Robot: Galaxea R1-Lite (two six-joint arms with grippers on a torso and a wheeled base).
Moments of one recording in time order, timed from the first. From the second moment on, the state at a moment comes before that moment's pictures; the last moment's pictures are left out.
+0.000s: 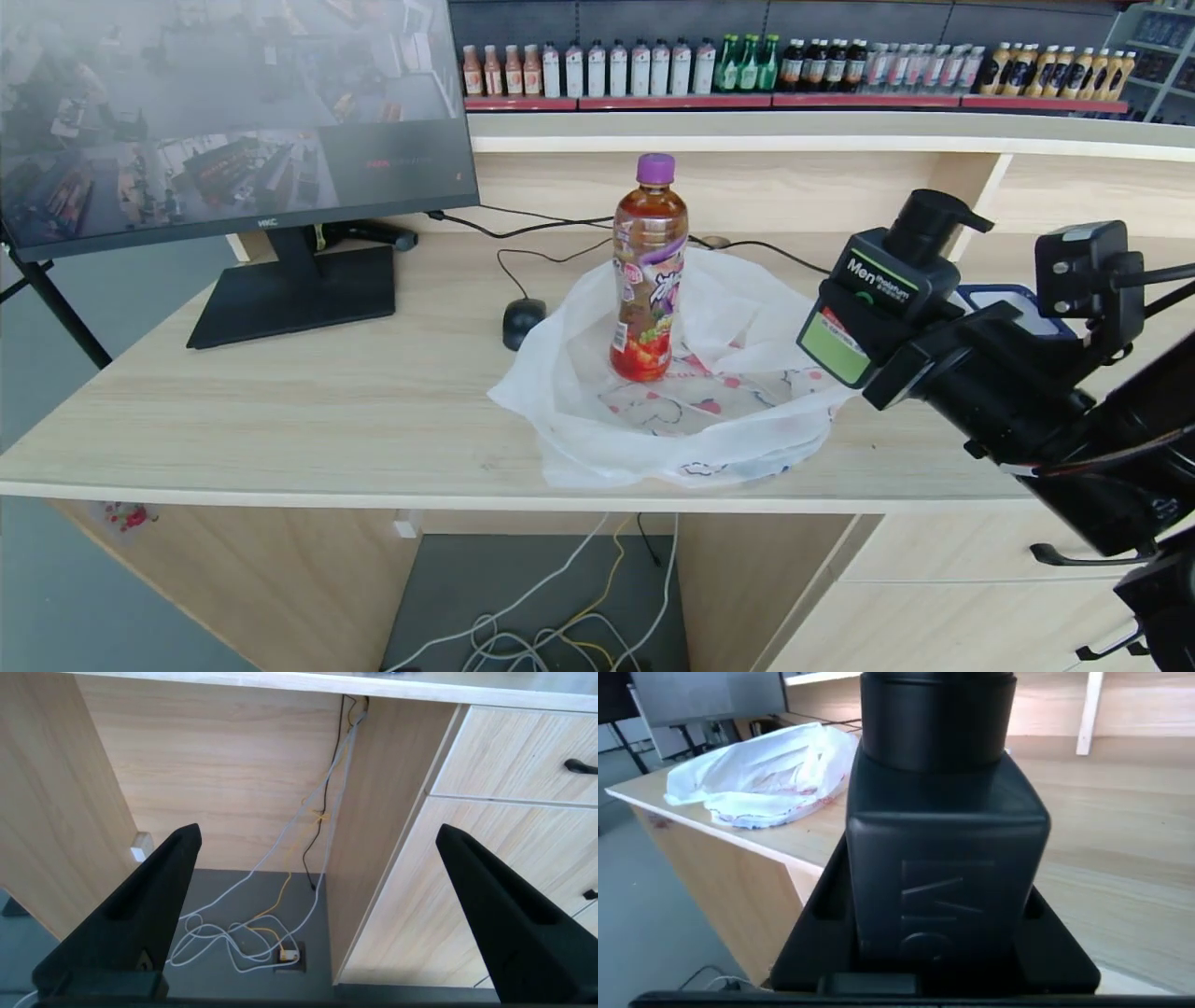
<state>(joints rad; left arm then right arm) 0.00 0.00 0.00 0.00 0.00 0.00 0.55 1.54 -0.30 -1.52 0.07 0.07</state>
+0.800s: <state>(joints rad) 0.00 0.00 0.00 0.00 0.00 0.00 0.69 1.57 -0.38 -1.57 0.40 0.41</state>
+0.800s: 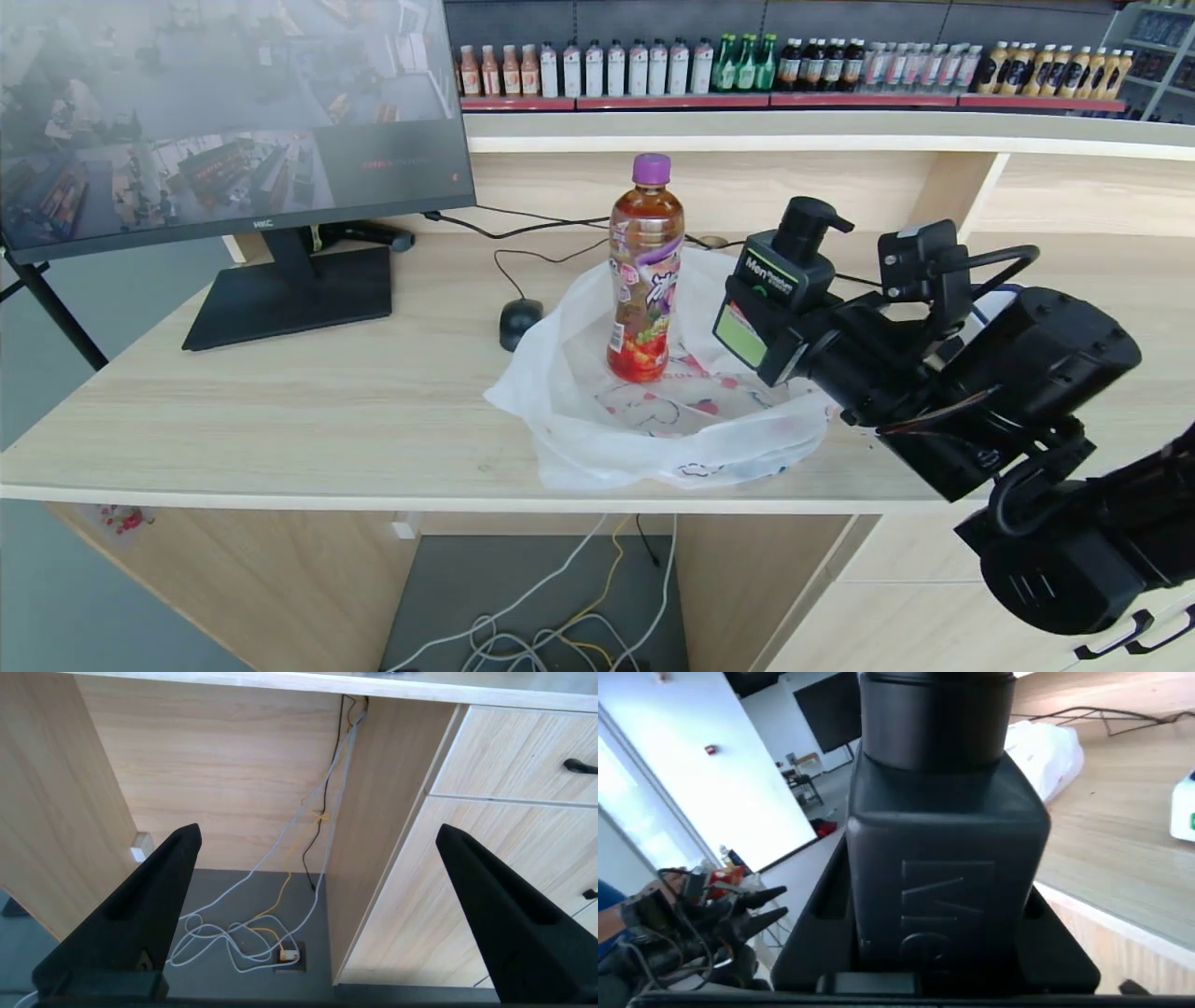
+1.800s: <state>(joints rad) 0.00 0.00 0.00 0.00 0.00 0.00 0.79 1.59 -0.55 -1.57 0.44 0.87</state>
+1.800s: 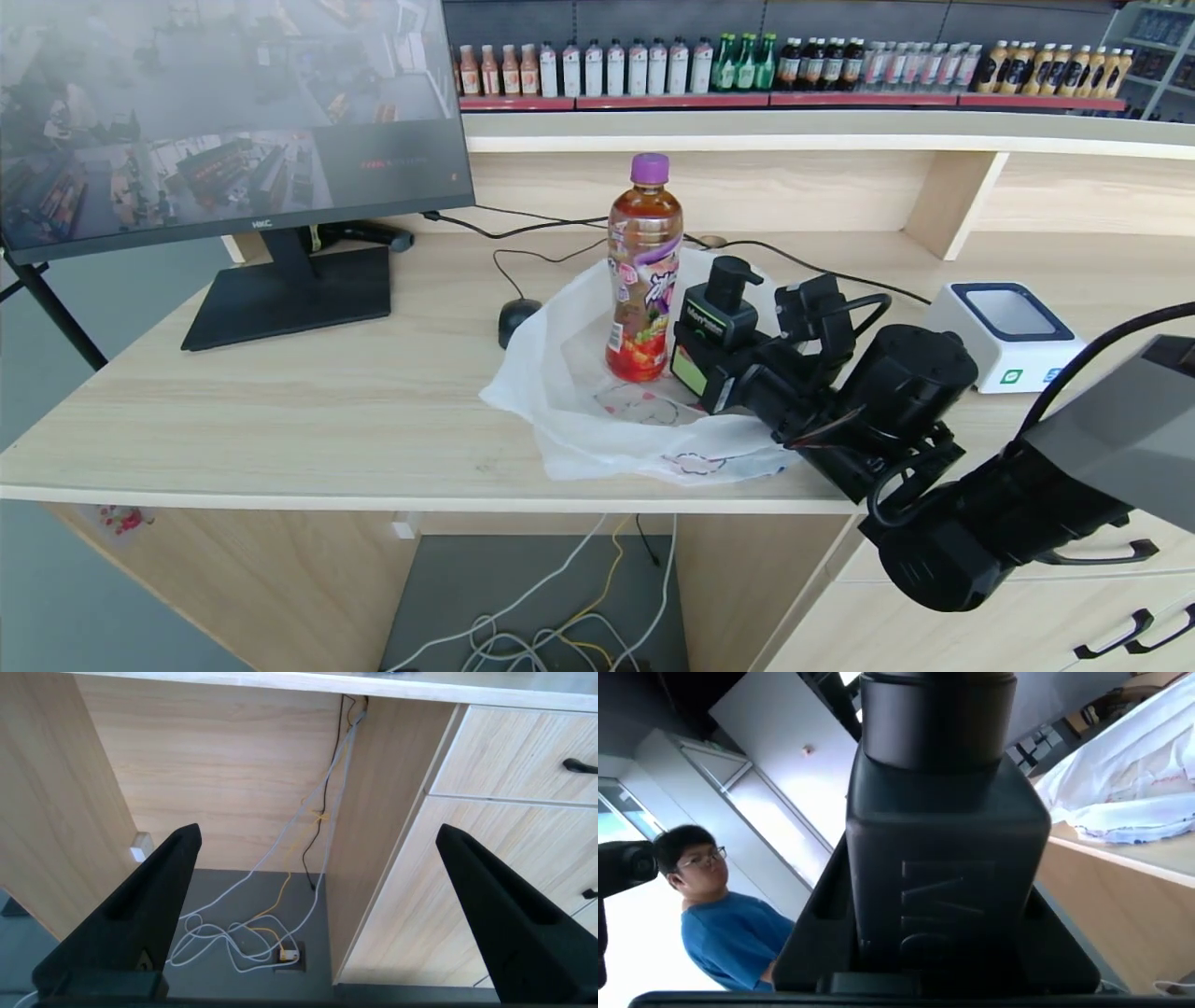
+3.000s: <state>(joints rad) 0.00 0.00 0.00 0.00 0.00 0.00 0.83 1.66 -0.64 -1.57 0.44 0.87</state>
